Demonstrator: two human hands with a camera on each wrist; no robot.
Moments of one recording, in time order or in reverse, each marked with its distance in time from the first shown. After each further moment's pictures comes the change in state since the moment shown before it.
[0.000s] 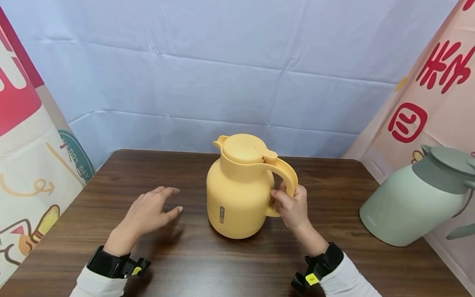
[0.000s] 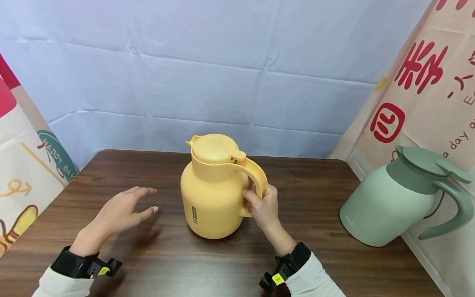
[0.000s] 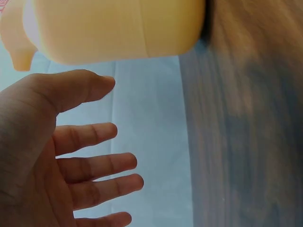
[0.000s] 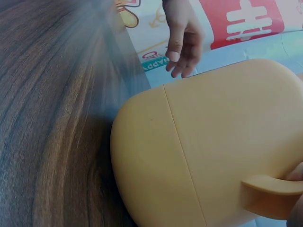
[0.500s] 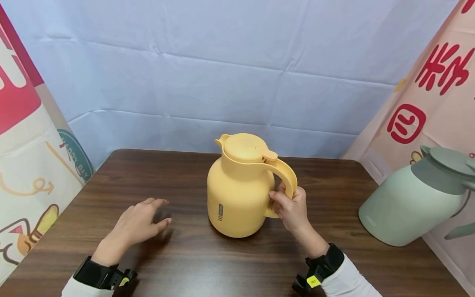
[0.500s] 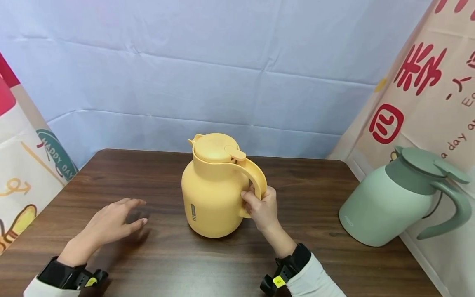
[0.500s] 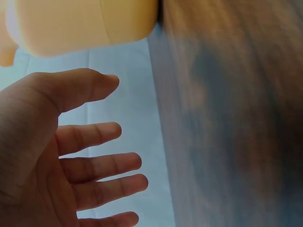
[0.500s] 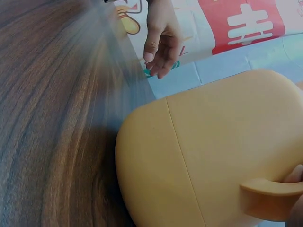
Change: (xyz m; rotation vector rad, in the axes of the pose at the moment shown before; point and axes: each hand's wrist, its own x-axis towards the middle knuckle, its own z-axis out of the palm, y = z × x) left_hand -0.024 -0.017 0.005 0.027 -0.100 -0.057; right_hand -0.003 -0.004 0.004 0.021 0.009 0.025
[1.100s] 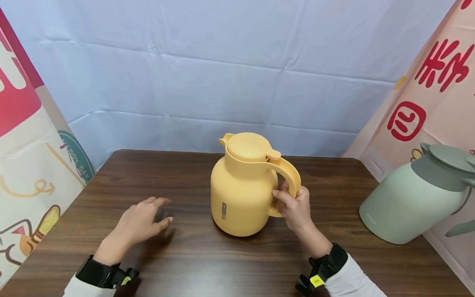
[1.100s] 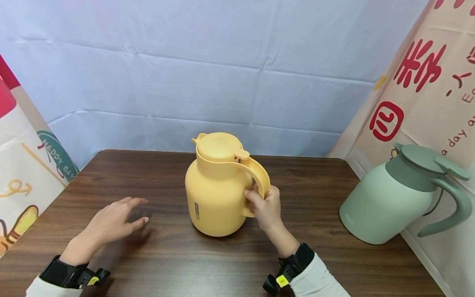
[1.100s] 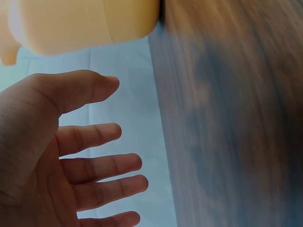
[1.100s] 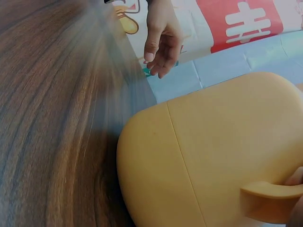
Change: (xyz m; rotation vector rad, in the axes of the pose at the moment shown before) left_hand 0.002 0.005 -0.002 0.002 -0.035 -0.028; right_hand -0.001 -0.002 -0.005 0.059 0.008 -0.021
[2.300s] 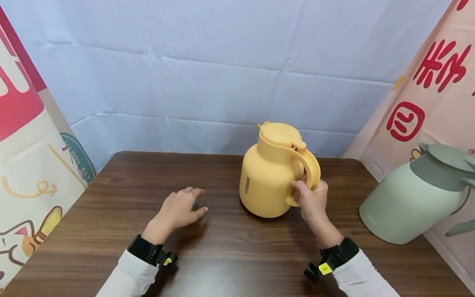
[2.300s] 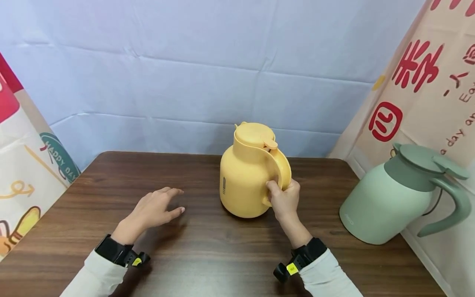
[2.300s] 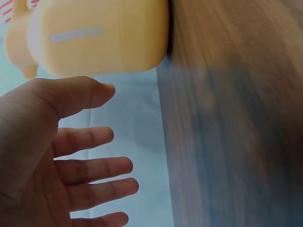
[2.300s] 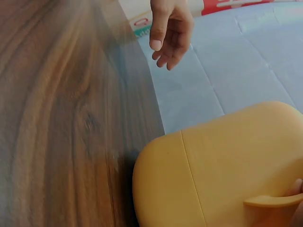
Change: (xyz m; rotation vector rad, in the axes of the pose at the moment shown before) left_hand 0.054 0.057 0.024 0.017 0.046 0.112; right_hand 0.013 -0.003 -0.036 -0.215 0.359 0.124
